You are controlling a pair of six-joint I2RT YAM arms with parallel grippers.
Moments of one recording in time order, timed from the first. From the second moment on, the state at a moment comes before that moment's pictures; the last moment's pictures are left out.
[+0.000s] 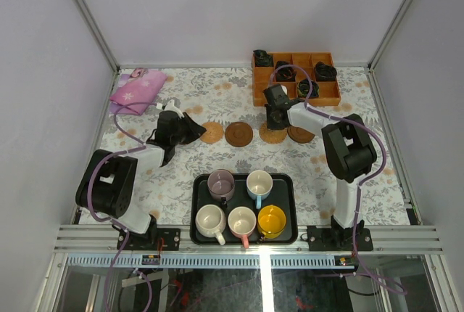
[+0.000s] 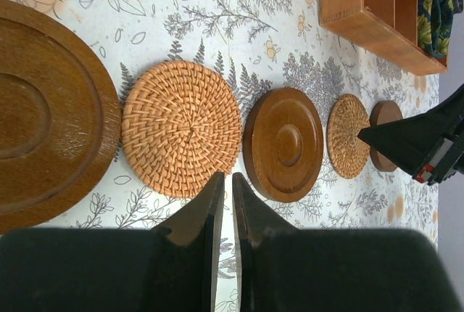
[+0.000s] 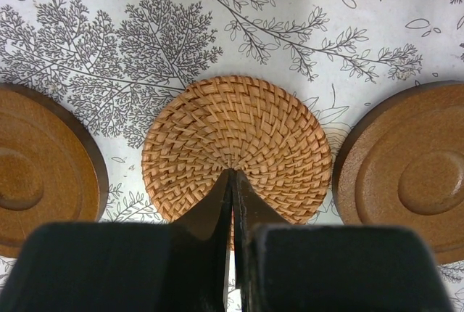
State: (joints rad) left arm -0.23 1.55 0.63 0.43 0.22 -0.75; right arm 0.48 1.98 1.37 -0.42 0.19 0.37
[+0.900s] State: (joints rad) left arm -0.24 1.53 0.59 0.44 0.23 -0.75; right arm 0.49 1.95 1.27 -0.35 0.16 0.42
